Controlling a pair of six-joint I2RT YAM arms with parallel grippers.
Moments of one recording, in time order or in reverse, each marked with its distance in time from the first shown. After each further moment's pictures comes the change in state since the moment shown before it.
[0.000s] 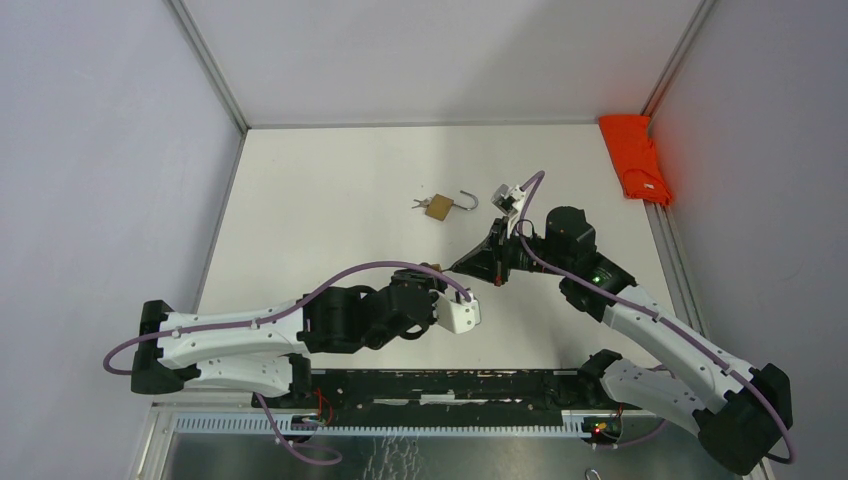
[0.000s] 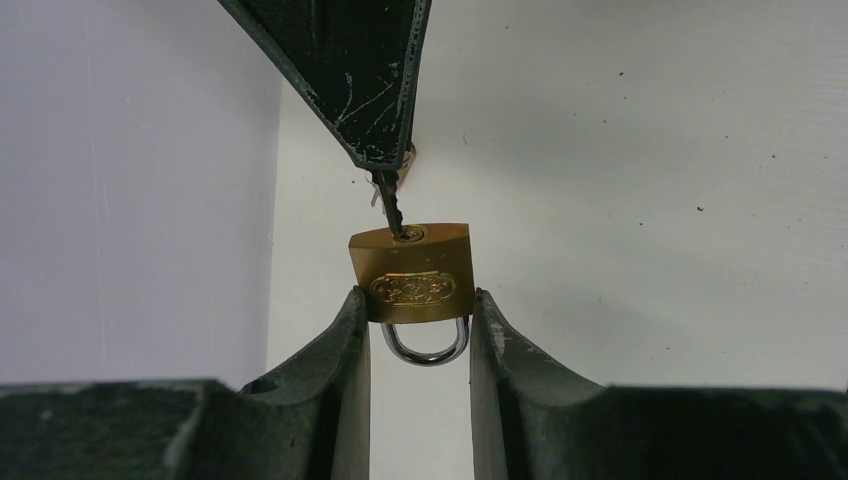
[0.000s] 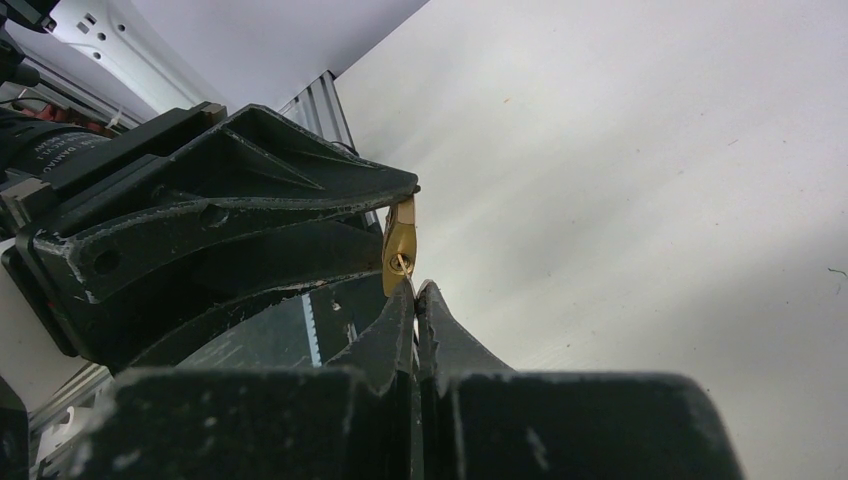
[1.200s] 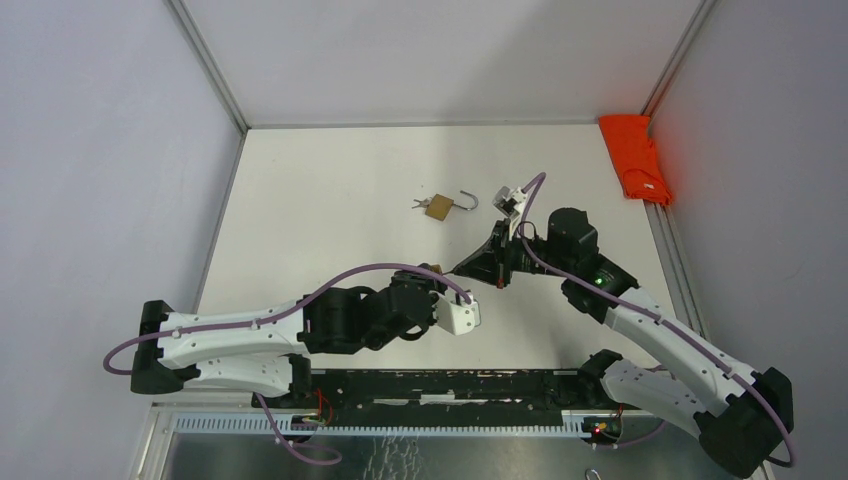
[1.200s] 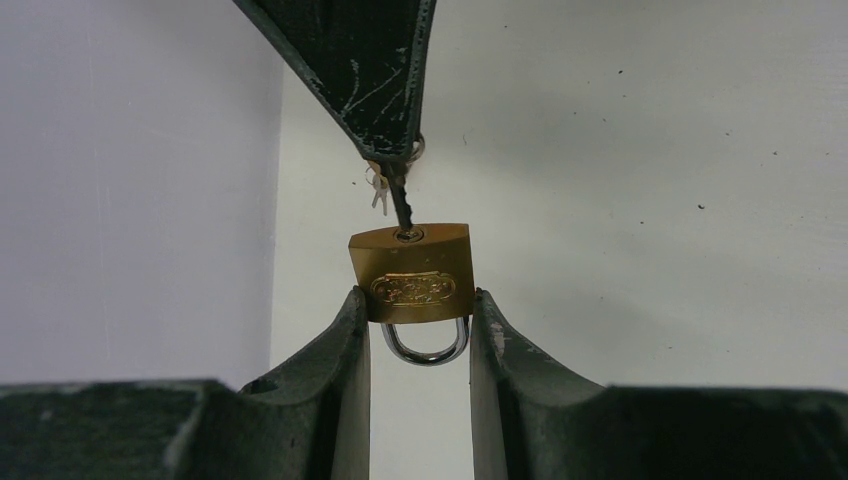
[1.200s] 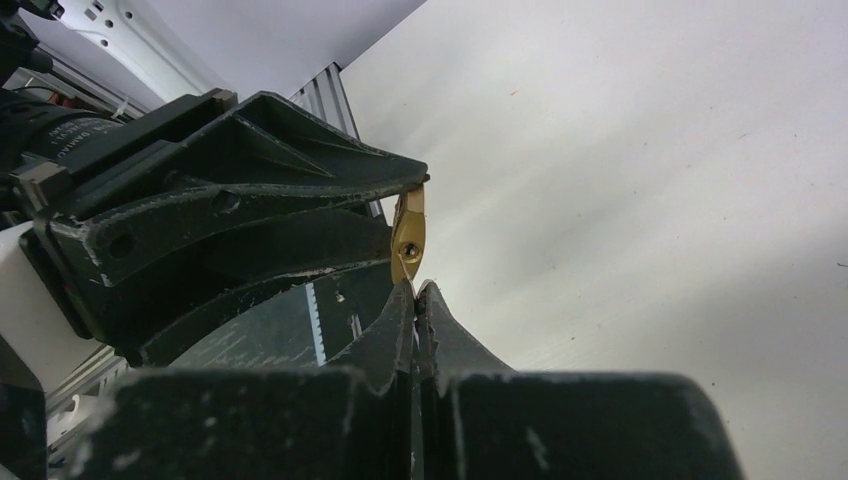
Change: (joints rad) left arm -0.002 -0.003 -0.010 0.008 0.000 0.012; right arm -0.005 -0.017 -0.013 -0.014 -0.023 -0.006
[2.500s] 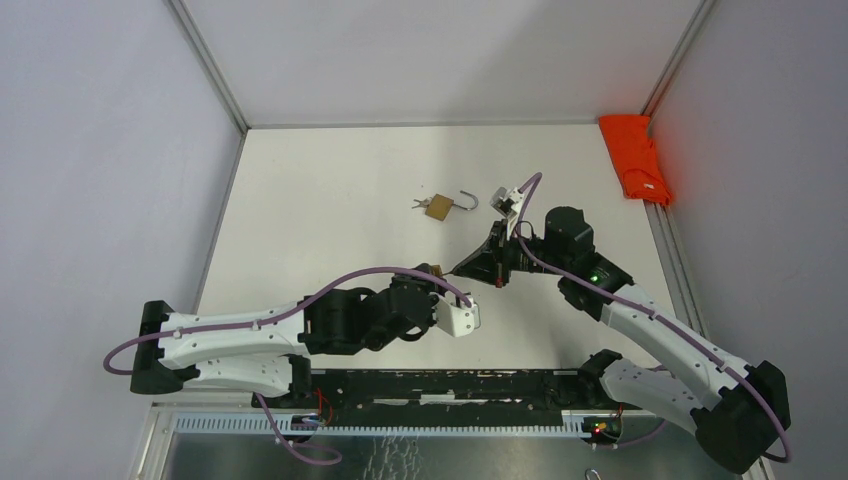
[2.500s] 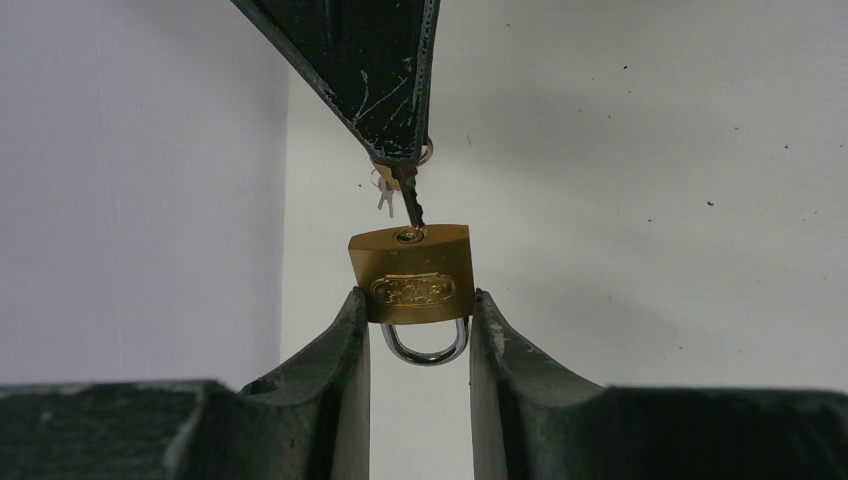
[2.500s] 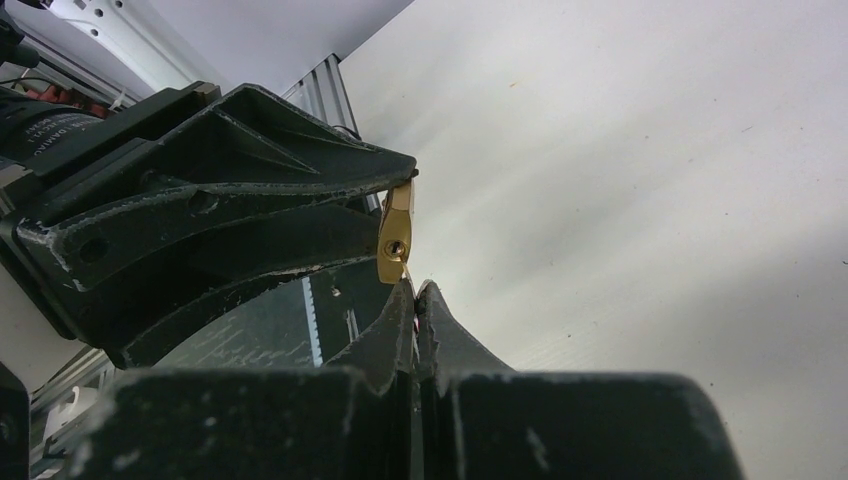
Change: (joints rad) left arm 0.000 -0.004 -0.019 0.021 -0.002 0.034; right arm -0.014 0.031 -0.010 0.029 -0.033 -0.008
